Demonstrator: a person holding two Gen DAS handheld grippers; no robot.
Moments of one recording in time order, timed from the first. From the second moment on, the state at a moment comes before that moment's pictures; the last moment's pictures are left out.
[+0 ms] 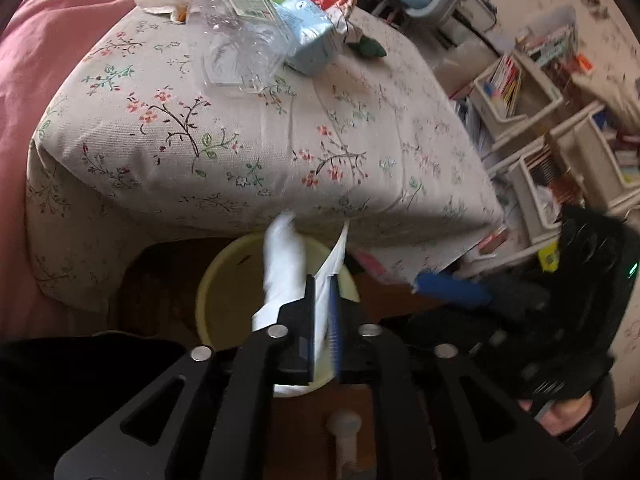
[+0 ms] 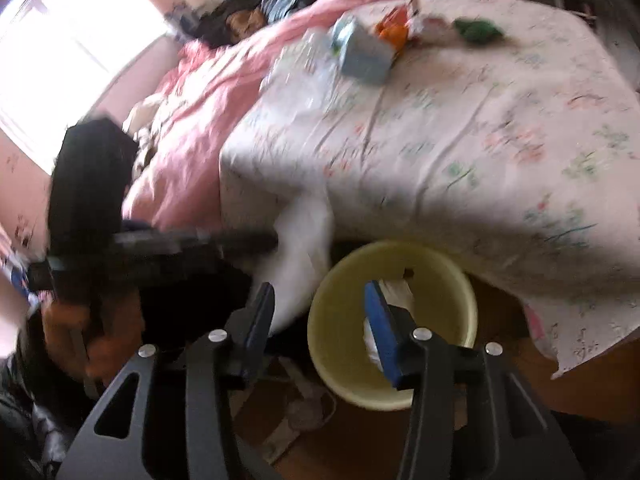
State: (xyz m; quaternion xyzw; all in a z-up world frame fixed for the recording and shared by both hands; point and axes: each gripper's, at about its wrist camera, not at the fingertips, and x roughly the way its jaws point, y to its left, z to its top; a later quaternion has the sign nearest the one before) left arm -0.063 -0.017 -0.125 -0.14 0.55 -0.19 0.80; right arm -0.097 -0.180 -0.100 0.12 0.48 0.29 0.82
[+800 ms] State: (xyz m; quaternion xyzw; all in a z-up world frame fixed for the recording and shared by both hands) left arm -0.076 0.016 -0.054 -0.09 0.38 -0.03 0.92; right arm -0.110 -0.207 -0.090 0.14 0.42 0.25 0.86
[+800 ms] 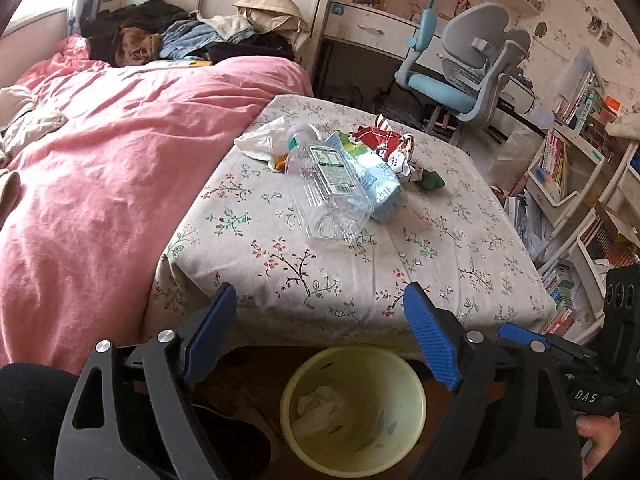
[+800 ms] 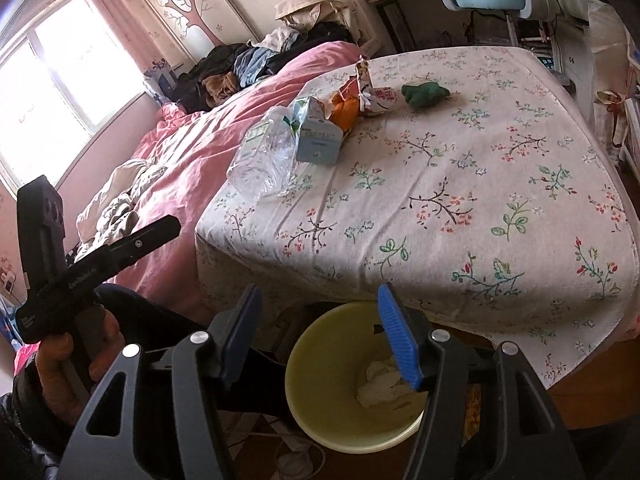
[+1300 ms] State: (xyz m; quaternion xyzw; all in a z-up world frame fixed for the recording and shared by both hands) left arm -0.077 0.015 -0.052 -0.09 0.37 -0.02 0.92; right arm -0.113 -0.199 -0.090 0.14 0.42 0.25 0.86
